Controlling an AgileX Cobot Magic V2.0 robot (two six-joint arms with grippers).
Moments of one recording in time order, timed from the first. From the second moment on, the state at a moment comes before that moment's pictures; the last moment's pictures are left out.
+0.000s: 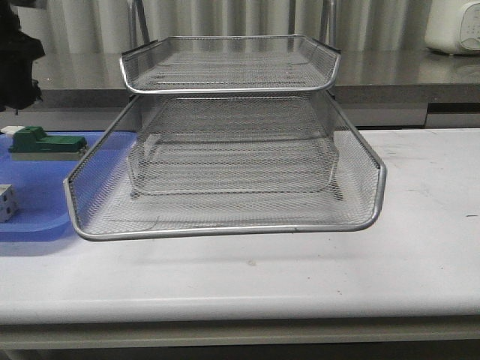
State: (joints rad) left arm -0.01 2.03 -1.91 -0.05 1.23 0.41; right arm 0.13 0.21 -0.34 0.01 0.44 -0.05
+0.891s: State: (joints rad) left arm -0.54 1.81 -1.65 -0.14 1.09 0.39; right arm 0.13 0.21 -0.34 0.01 0.44 -0.05
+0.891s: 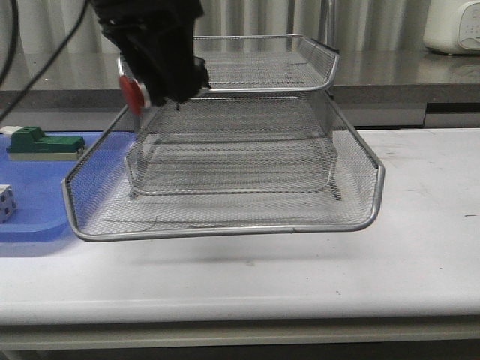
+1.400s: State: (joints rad) left arm -0.59 2.02 -1.75 -0.16 1.07 0.39; right arm 0.13 0.21 -0.34 0.01 0.44 -0.05
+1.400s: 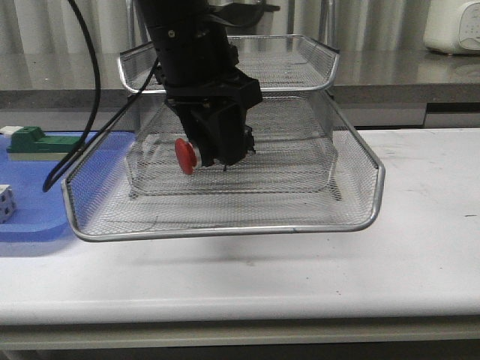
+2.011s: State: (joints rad) left arm -0.59 2.01 -1.84 -0.18 1.22 0.39; right arm 0.13 0.21 -0.34 0.01 0.44 -0.05
